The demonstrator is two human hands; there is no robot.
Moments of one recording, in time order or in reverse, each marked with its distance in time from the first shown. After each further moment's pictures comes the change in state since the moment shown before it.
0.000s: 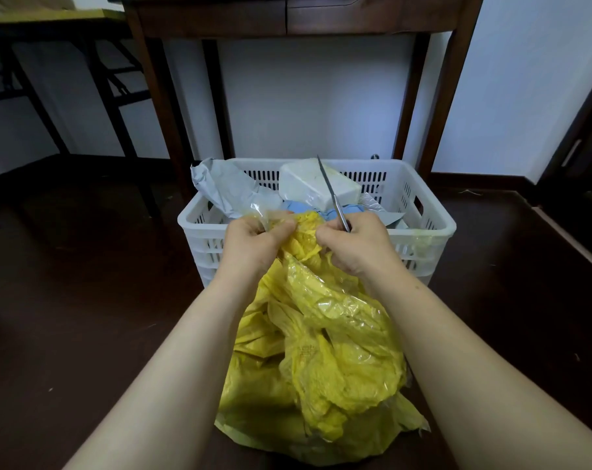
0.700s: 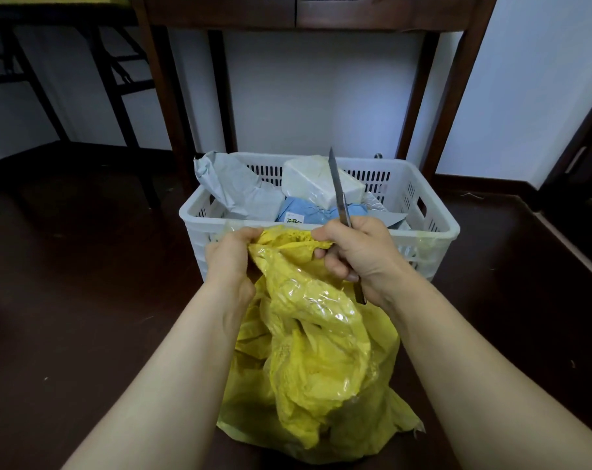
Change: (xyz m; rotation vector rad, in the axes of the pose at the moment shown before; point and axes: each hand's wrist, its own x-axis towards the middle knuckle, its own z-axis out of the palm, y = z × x) left_hand 0.012 -0.017 -0.015 -0.475 0.303 -0.413; right_hand -0.014 -0.009 0.000 0.376 -0.202 0.099
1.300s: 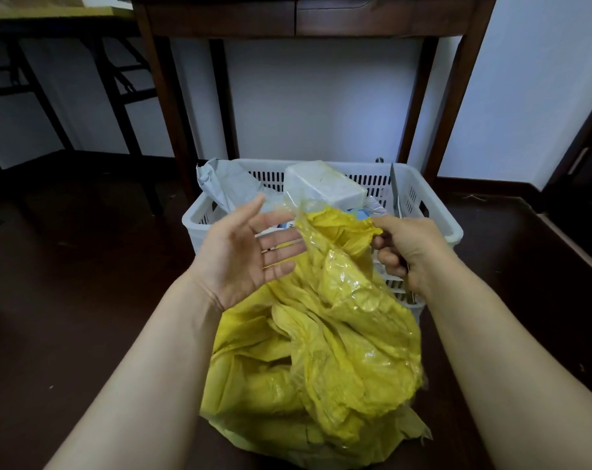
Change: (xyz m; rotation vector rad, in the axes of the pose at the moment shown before) left_hand -0.011 0.029 -0.012 0.230 -0.739 -0.094; right_hand 0.013 -0.015 -0.042 0.008 0.363 0.194
